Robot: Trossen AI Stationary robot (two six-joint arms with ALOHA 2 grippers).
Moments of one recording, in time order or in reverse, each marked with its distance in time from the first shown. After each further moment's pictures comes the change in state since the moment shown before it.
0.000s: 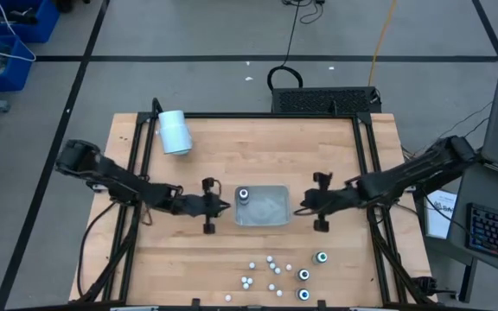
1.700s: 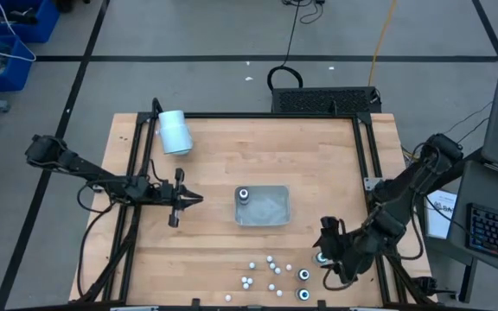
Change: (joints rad) left arm -0.026 -0.586 -0.477 0.455 0.113 0.042; right arm 0.483 0.192 0.298 -0.163 -0.026 0.303
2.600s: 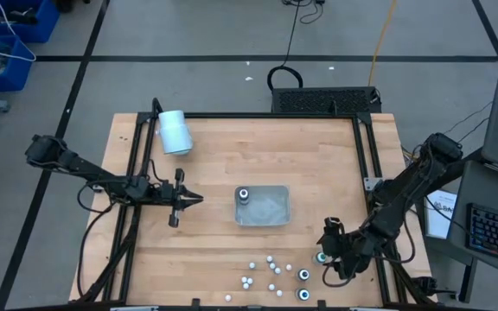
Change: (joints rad) left arm 0.000 0.000 0.000 -0.006 -0.001 0.001; right arm 0.041 -0.006 -0.272 0.196 0.023 0.123
